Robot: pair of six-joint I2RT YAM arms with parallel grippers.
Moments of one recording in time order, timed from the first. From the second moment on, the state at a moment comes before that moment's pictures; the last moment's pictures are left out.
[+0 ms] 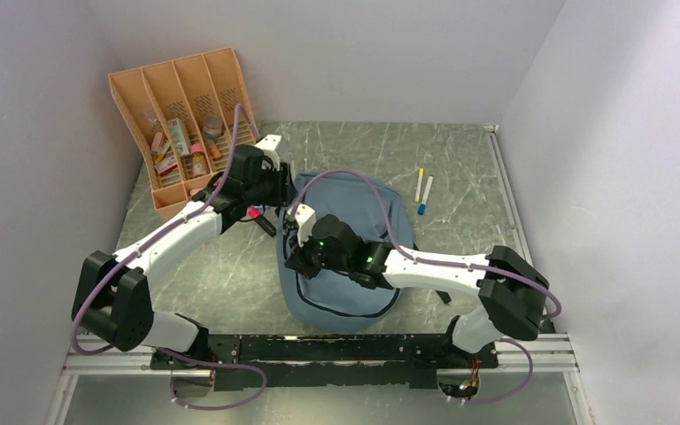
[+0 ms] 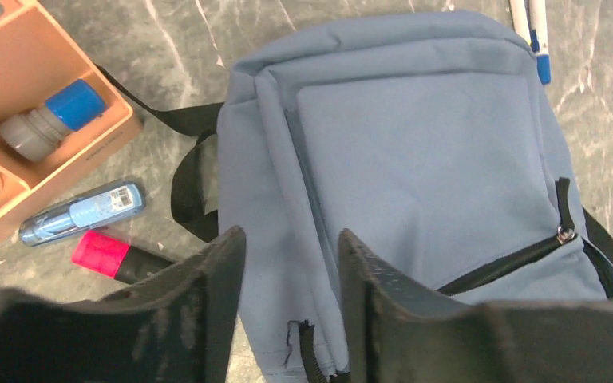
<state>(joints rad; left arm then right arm) -0.48 1.40 1.01 -0.17 0.08 -0.27 1.10 1.48 0.88 0.13 -0.07 0.24</state>
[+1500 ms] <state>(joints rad) -0.93 1.70 1.36 -0.14 -0.13 -0.19 0.29 1.04 0.51 -0.21 0.19 0.74</state>
